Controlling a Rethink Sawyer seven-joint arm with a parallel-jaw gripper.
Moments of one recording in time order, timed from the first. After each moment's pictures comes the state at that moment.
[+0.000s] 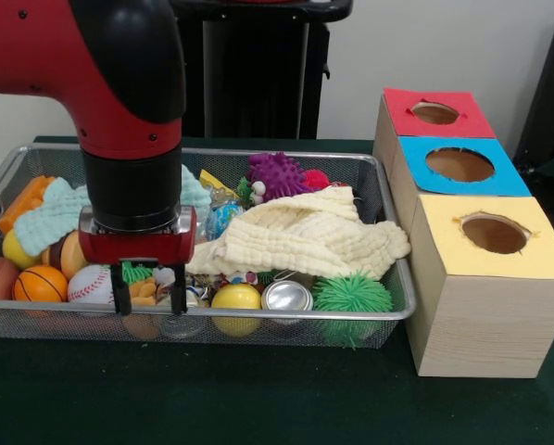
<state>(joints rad) -0.59 -0.39 0.35 1.20 -0.46 0.76 1.57</state>
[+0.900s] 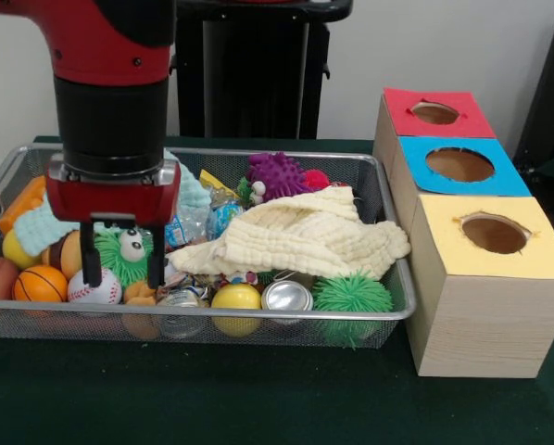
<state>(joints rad) -0.59 -0.50 0.35 1.21 -0.45 0.76 1.57</state>
